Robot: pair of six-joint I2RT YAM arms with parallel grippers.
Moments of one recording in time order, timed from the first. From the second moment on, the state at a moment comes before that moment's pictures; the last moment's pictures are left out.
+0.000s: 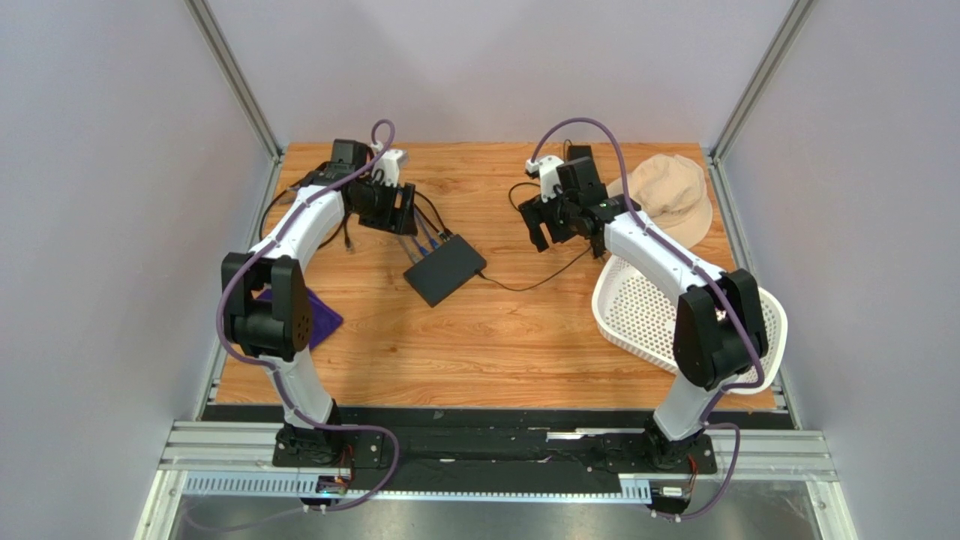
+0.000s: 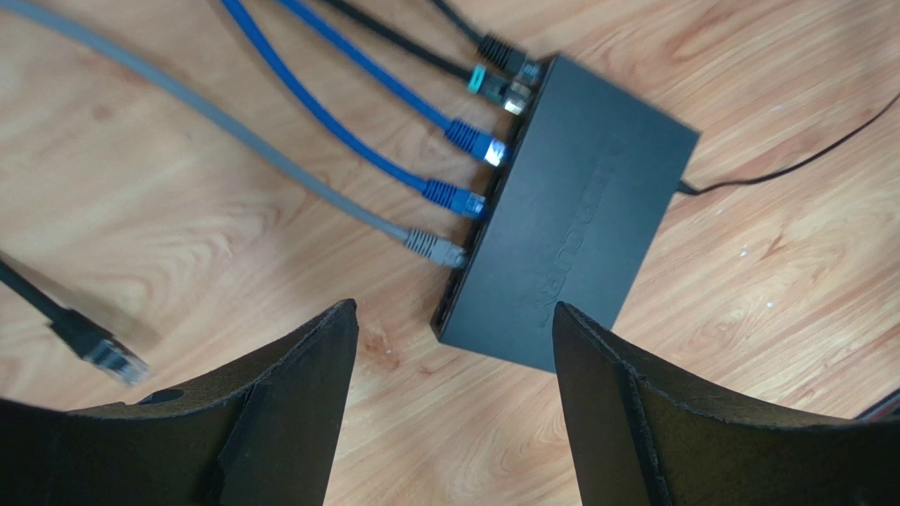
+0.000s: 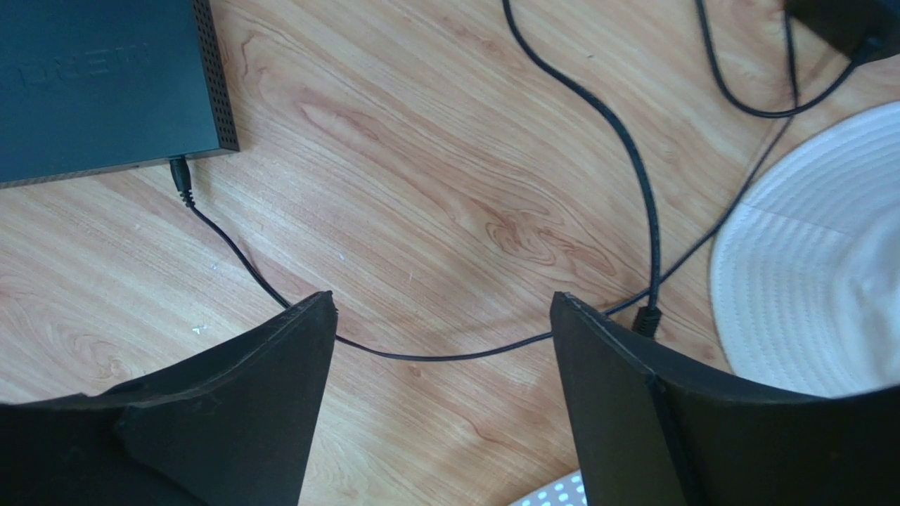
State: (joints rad) left arm -0.13 1.80 1.51 -0.66 0.41 0.12; right arm 0.42 1.71 1.38 -0.44 -0.07 -0.14
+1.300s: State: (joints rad) left arm -0.12 1.94 1.38 -0.66 0.53 0.09; right arm 0.54 2.13 1.62 -0.49 -0.29 -0.20
